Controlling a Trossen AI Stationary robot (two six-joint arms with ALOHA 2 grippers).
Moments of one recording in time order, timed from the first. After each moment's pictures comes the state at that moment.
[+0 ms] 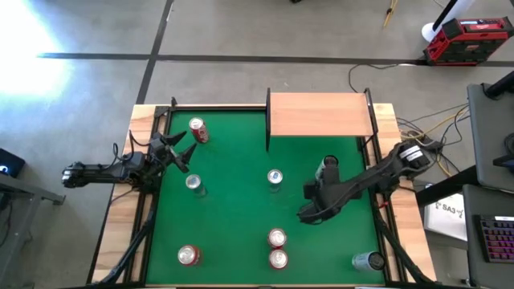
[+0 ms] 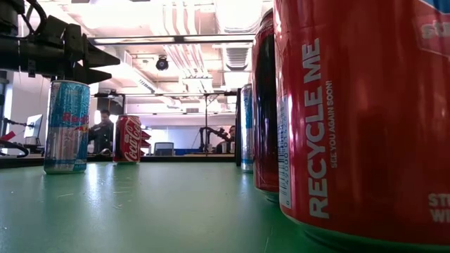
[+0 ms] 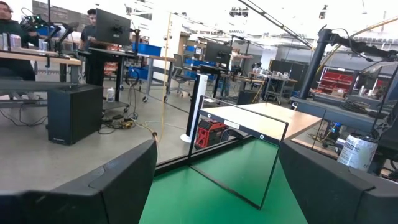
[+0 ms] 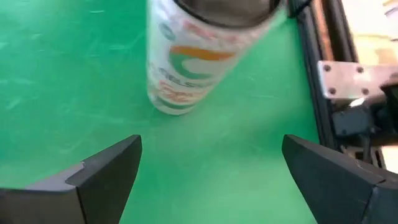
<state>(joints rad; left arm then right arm) -0.02 0.01 0.03 0.13 -0.75 -0.09 0.42 1.75 1.28 -1.57 0.37 2.11</state>
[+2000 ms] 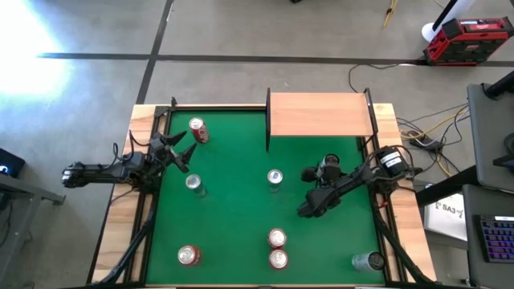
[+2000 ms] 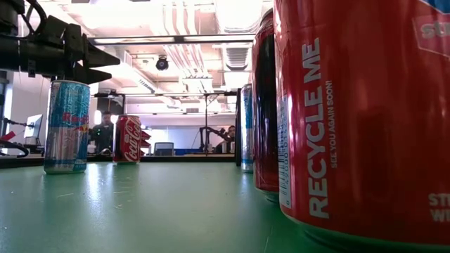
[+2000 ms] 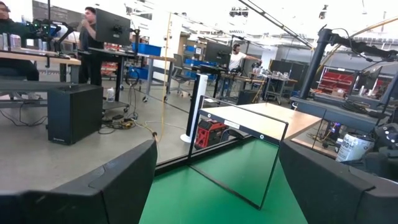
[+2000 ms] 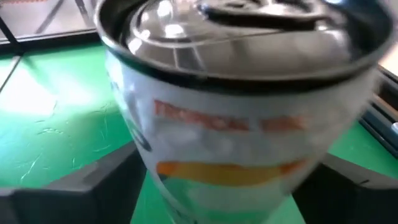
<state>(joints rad) -0.02 0.01 0.03 0.13 -0.75 -0.09 0.34 1.93 1.05 -1.45 0.81 2.52</state>
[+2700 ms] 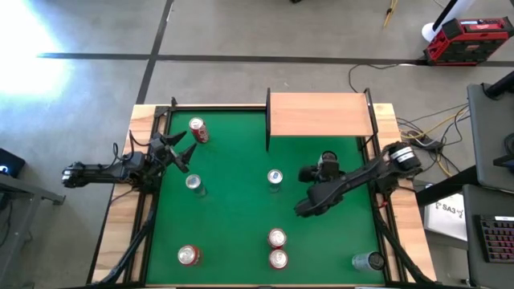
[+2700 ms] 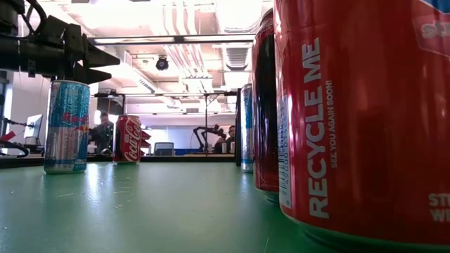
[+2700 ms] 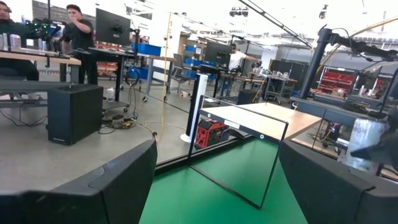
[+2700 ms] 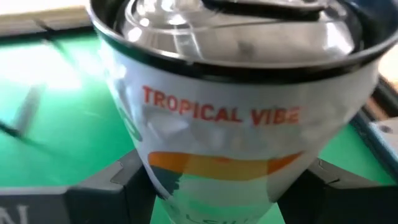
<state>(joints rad) -0.02 0.00 0.03 0.13 -0.75 -0.09 0.34 1.79 1.21 -1.57 0.77 2.38</state>
